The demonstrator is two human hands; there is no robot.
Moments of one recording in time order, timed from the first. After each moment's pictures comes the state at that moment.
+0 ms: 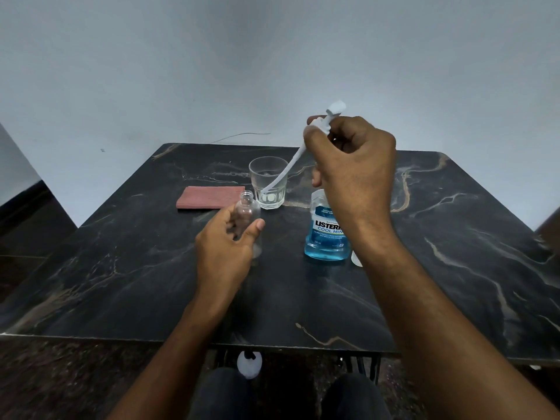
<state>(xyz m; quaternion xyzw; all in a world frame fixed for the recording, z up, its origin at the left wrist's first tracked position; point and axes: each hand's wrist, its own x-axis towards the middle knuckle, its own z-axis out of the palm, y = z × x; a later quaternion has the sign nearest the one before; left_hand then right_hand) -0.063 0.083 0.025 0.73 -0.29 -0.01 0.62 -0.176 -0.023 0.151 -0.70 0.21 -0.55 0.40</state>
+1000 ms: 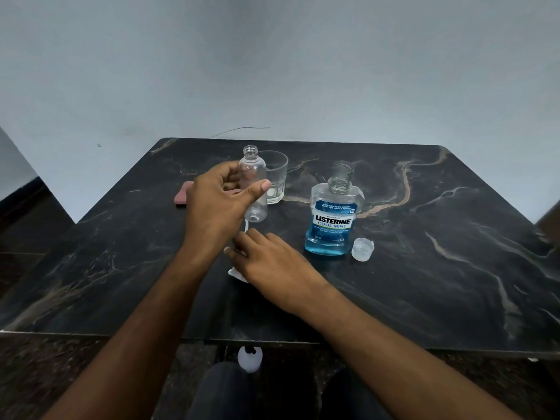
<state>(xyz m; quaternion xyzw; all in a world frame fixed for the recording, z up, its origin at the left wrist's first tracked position) -0.035 0.068 0.073 0.69 -0.35 -0.04 0.63 -0.149 0.008 0.020 -0.97 -0.05 -0.20 -0.11</state>
